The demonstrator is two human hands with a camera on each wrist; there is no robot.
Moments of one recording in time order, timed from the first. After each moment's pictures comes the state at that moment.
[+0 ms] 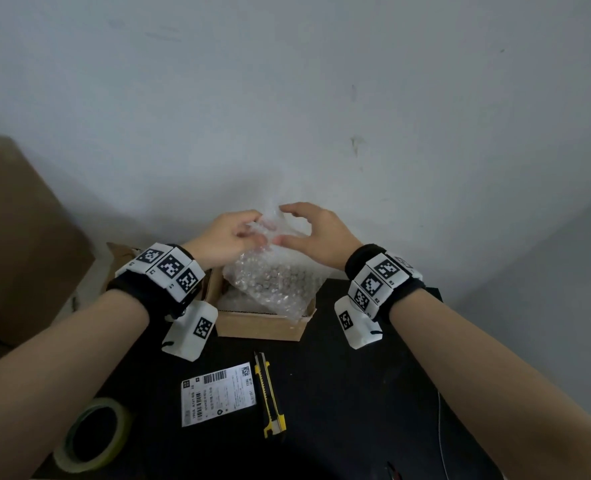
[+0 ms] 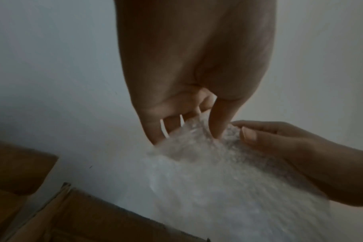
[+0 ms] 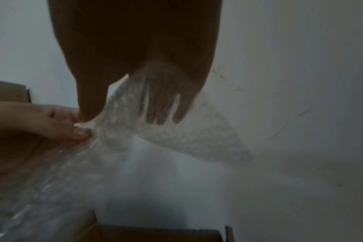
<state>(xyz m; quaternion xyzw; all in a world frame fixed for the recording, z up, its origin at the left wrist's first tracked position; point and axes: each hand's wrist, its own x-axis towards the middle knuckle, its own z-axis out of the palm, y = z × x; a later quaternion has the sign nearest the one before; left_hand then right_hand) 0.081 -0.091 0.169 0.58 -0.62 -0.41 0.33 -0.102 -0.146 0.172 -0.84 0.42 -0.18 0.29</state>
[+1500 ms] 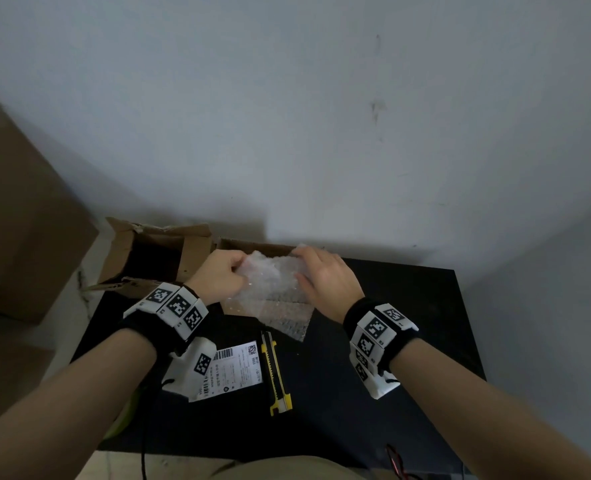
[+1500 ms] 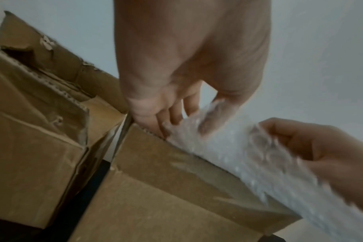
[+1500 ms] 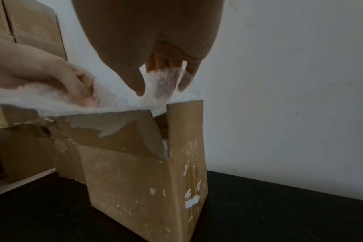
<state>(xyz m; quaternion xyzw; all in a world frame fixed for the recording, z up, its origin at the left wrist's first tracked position) 0.087 -0.056 0.084 0.68 -0.57 -0.39 0.24 -0.119 -0.095 0.080 -0.89 0.40 -0.16 0.14</state>
